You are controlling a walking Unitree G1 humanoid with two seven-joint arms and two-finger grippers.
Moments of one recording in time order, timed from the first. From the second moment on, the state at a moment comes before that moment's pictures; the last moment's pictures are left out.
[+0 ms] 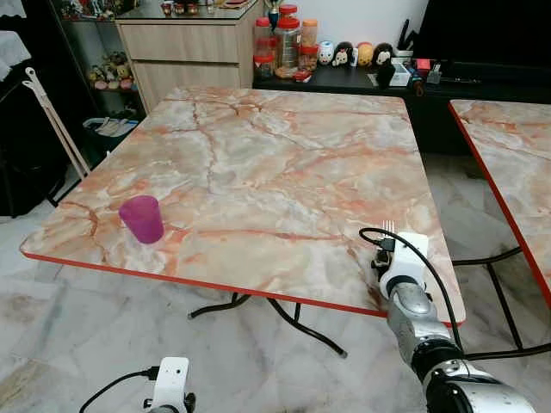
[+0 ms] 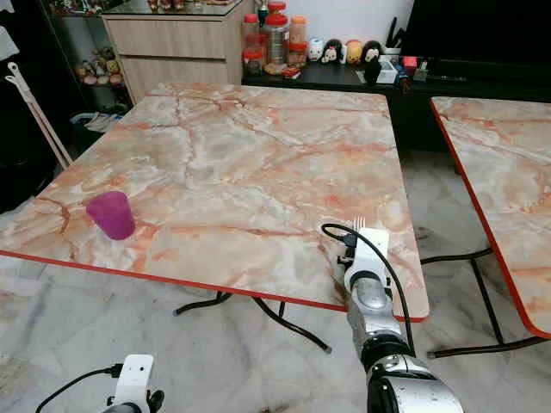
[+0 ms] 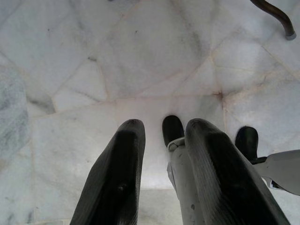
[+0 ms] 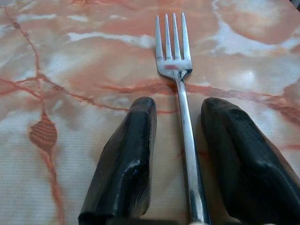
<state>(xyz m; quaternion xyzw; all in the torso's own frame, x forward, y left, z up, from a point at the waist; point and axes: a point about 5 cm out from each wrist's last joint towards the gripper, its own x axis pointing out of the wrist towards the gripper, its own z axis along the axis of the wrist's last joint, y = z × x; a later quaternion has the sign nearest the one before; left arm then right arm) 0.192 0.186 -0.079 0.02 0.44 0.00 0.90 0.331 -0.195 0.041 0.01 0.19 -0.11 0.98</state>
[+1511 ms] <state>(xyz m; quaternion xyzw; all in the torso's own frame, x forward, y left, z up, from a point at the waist) 0.191 0.185 -0.080 0.02 0.45 0.00 0.89 0.344 -0.173 0.073 0.02 0.06 -0.06 1.00</state>
